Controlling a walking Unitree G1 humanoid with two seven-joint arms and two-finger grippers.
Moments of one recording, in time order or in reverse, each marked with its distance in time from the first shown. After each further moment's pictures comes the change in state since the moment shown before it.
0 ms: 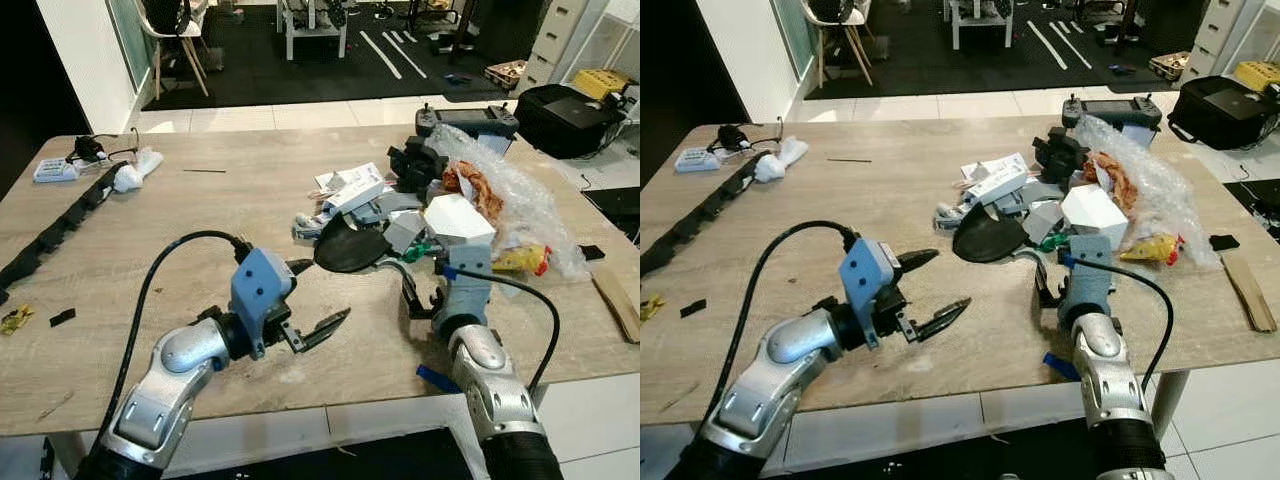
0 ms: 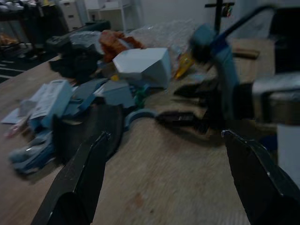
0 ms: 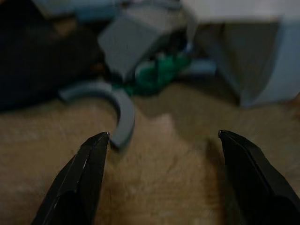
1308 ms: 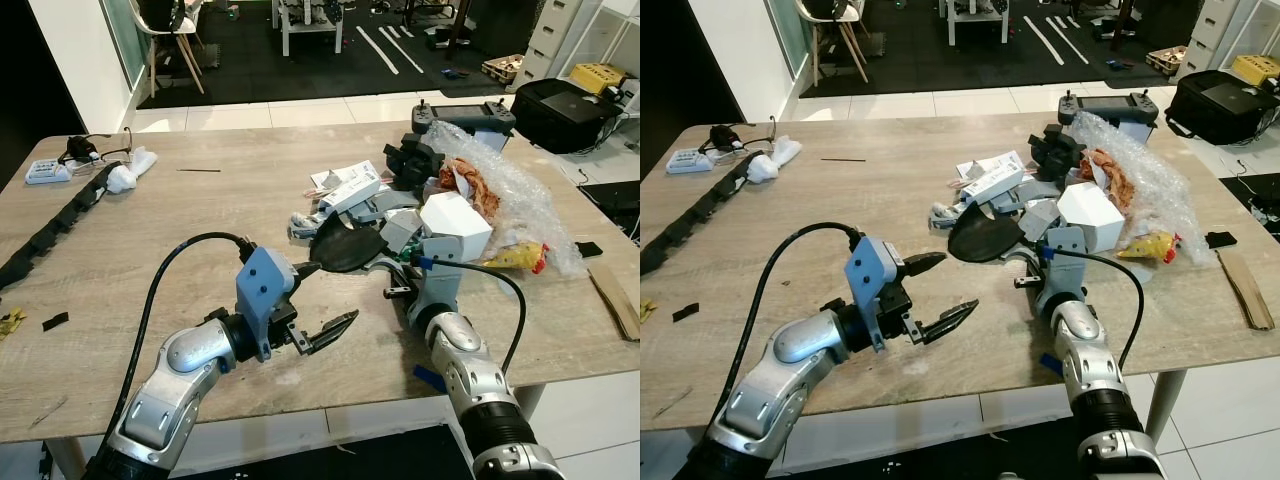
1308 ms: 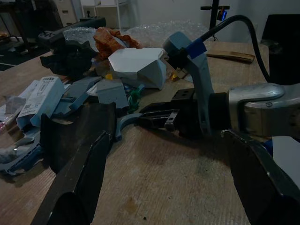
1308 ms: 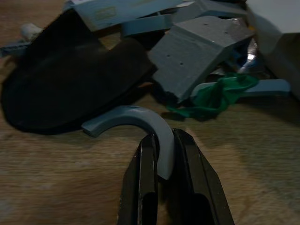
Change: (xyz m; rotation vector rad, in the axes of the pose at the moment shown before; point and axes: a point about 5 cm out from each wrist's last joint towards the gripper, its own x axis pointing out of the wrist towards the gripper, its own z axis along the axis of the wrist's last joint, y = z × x) left arm -0.001 0.001 -0.001 -0.031 0.006 -0.005; right arm 0.017 0.032 0.006 0.063 -0.010 0.167
